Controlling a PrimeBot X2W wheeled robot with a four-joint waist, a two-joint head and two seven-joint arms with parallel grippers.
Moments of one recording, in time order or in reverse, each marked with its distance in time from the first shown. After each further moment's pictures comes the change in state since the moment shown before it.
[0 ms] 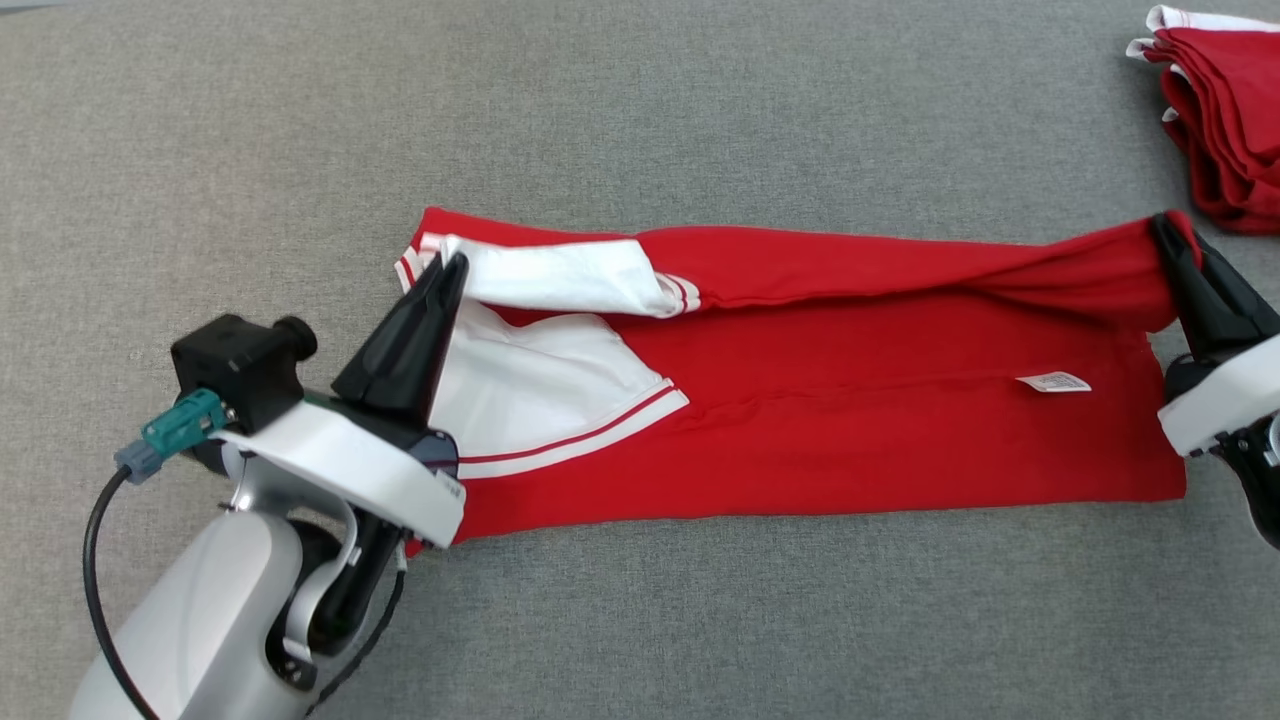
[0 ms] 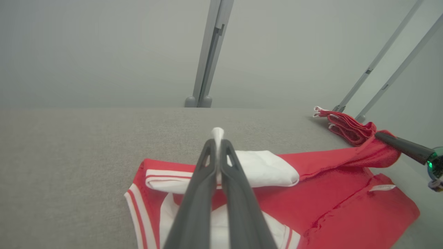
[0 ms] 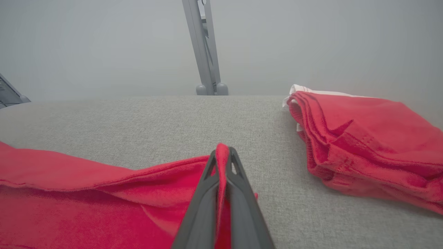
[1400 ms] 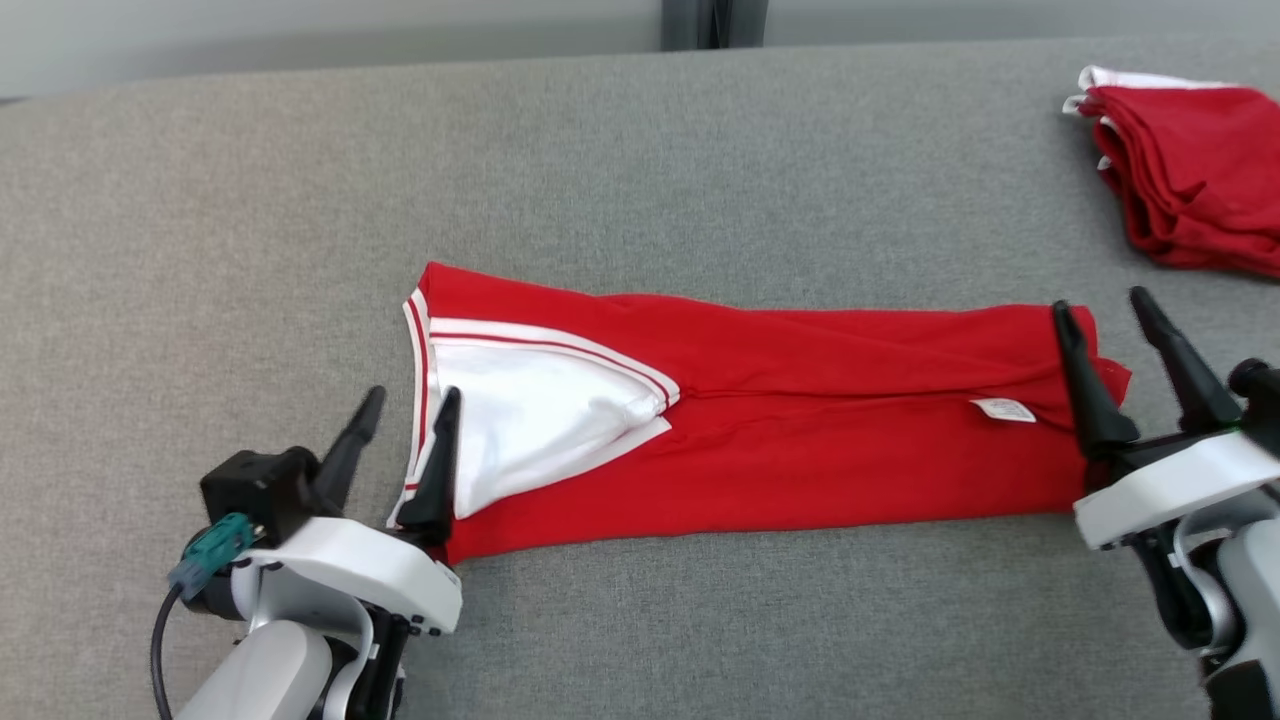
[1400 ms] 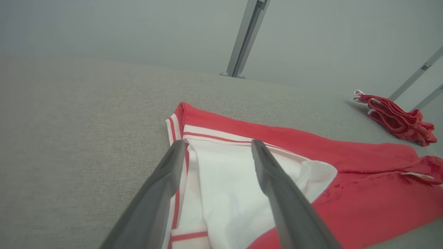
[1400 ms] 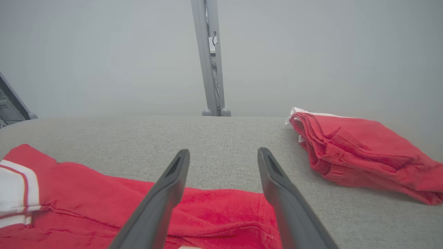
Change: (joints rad) left arm 0.178 -0.032 -0.018 0.086 -0.003 0.150 -0.050; right arm 0.258 0.195 -0.297 -0.137 -0.331 0.000 0.000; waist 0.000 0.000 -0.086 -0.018
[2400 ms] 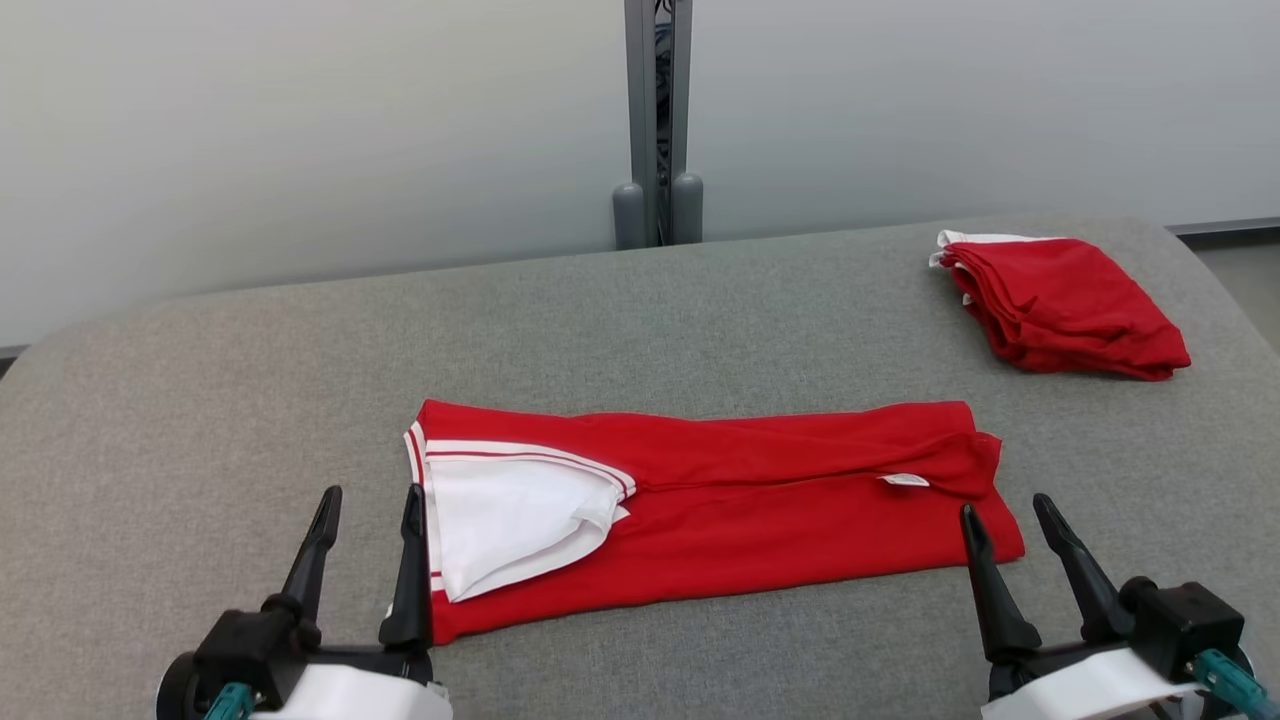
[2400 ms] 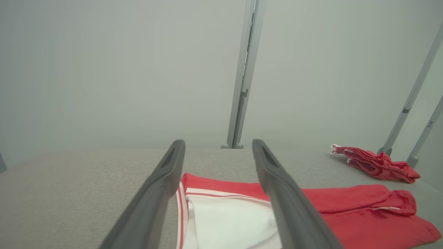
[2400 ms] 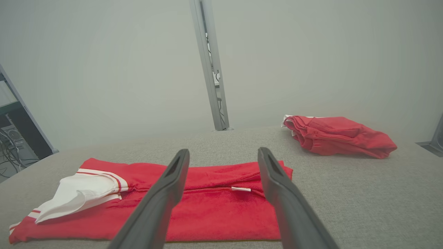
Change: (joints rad) left arm 0.290 -0.264 0.370 0.000 0.447 -0.171 -0.153; right arm 0.385 0.283 -0.145 -0.179 -0.244 0.000 0.000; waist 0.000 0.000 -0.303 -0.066
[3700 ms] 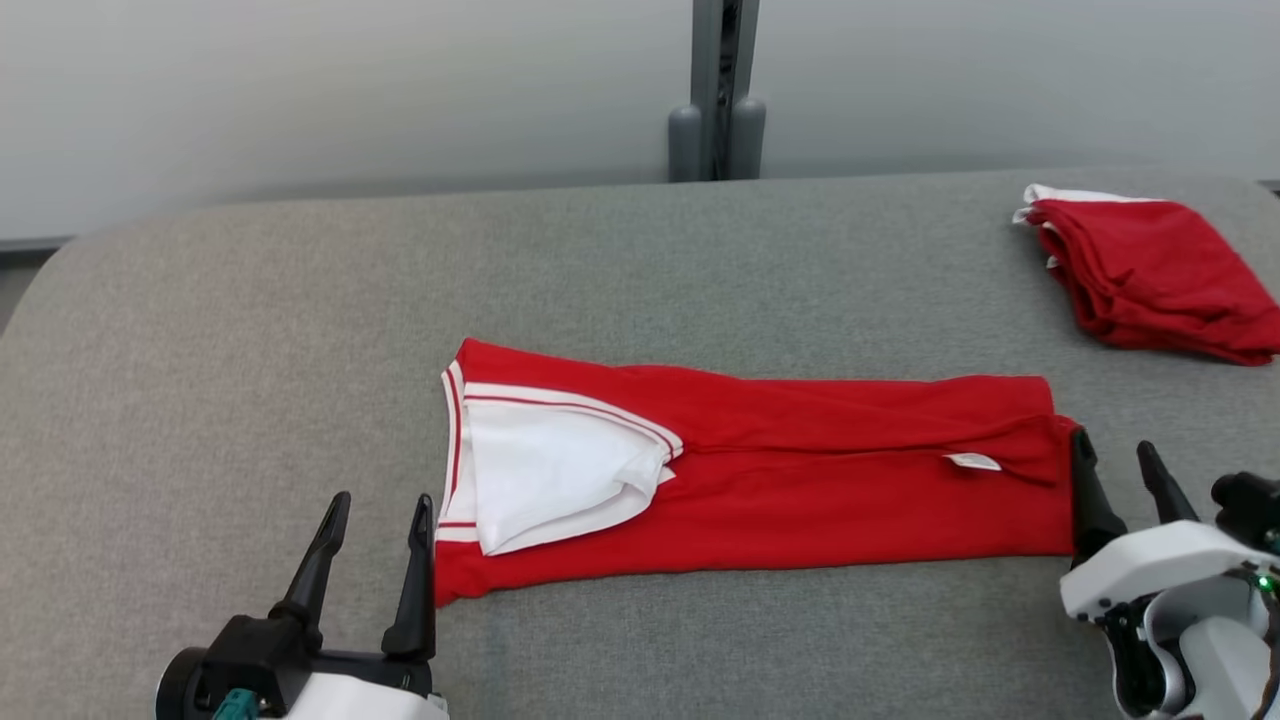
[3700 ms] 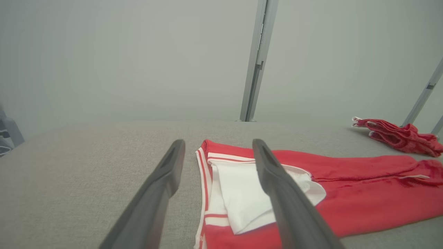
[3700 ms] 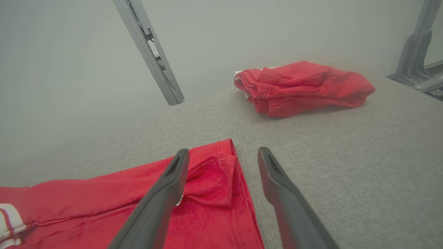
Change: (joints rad) left arm 0.032 -0.049 0.081 0.011 0.104 -0.112 0.000; right arm -0.292 -0.033 -0.107 0.456 0.177 0.000 0.000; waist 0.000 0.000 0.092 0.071
